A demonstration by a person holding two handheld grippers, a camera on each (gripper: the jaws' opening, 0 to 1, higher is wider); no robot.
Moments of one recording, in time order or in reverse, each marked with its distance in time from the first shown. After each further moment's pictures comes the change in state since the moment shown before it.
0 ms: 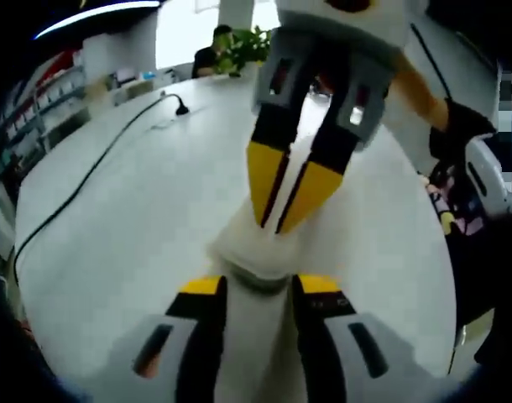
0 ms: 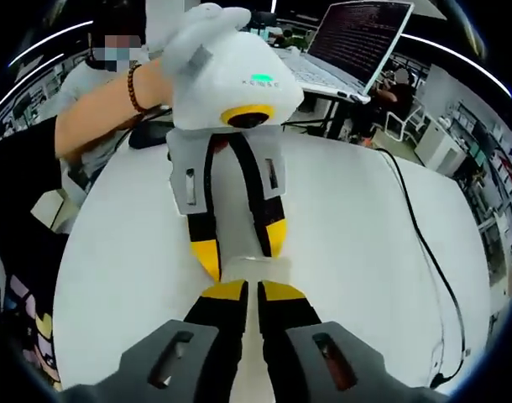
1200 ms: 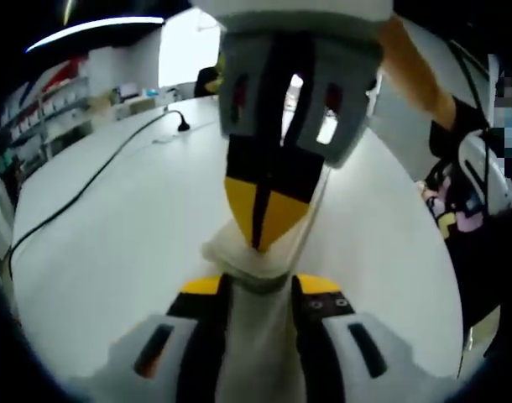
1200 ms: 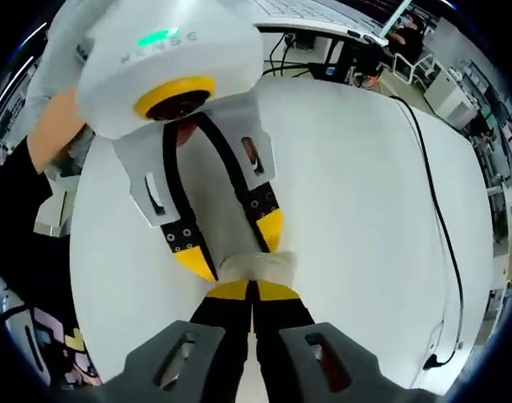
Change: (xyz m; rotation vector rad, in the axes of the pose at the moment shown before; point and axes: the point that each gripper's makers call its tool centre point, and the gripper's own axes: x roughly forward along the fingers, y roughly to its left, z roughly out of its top) left arm -0.005 0.001 -0.001 -0.007 -0.125 -0.007; right arm 0.013 -0.008 -0.002 0.132 0.334 0.055
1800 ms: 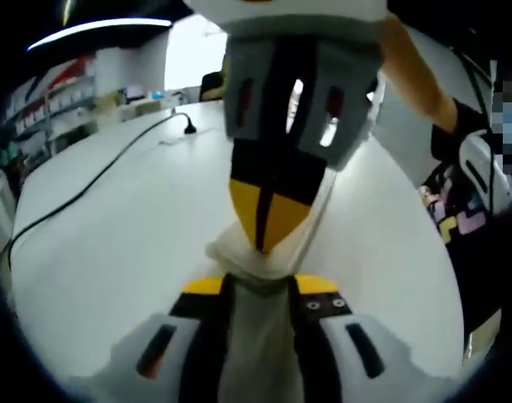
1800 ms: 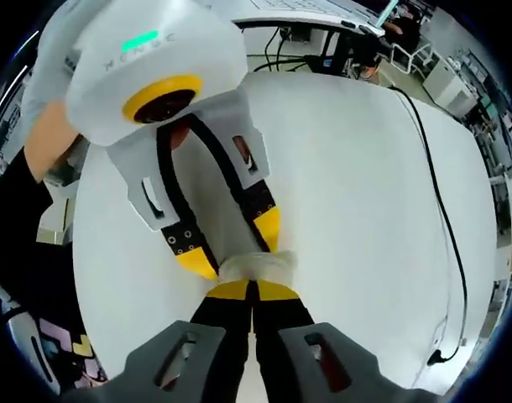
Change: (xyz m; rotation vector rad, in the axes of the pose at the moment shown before) left arm 0.002 0.009 0.005 -0.029 -0.034 0.012; right arm -0.001 -0.003 -0.003 -0.016 0.055 -0.021
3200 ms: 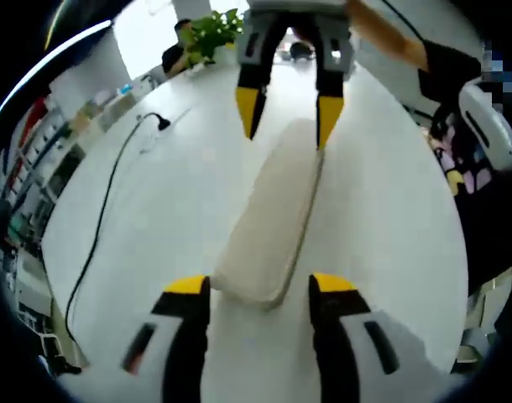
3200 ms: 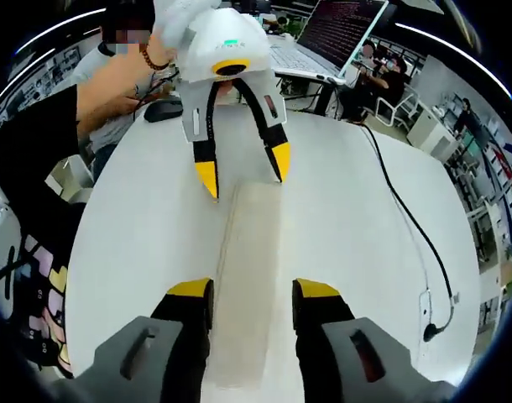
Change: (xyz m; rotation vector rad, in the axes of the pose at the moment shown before) left arm -0.006 -0.014 0.023 0.326 0.364 0.063; right arm -0.060 0.012 -0.105 -0.084 -0.326 -0.093
